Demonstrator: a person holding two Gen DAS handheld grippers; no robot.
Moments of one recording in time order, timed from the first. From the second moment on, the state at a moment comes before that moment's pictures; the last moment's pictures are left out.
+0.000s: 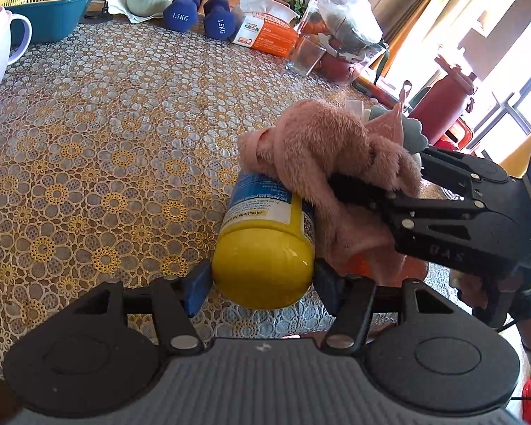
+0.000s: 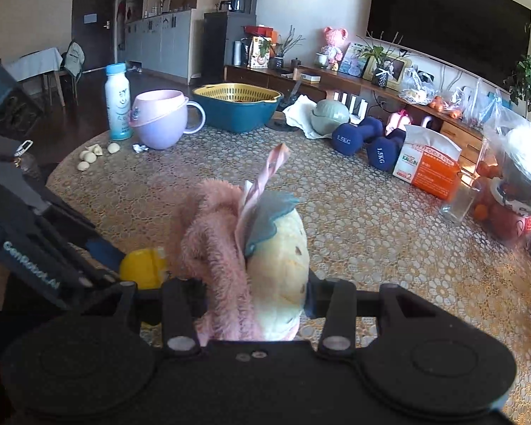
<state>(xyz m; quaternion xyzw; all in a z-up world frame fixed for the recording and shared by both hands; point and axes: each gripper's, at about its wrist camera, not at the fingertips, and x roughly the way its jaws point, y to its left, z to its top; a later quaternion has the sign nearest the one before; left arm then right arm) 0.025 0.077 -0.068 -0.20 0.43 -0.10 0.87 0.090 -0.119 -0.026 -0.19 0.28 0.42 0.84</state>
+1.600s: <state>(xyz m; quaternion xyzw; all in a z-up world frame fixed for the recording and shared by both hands) -0.009 -0.006 -0.072 0.18 0.33 -0.06 0.92 0.116 -0.093 -0.031 -0.21 0.30 0.41 0.84</state>
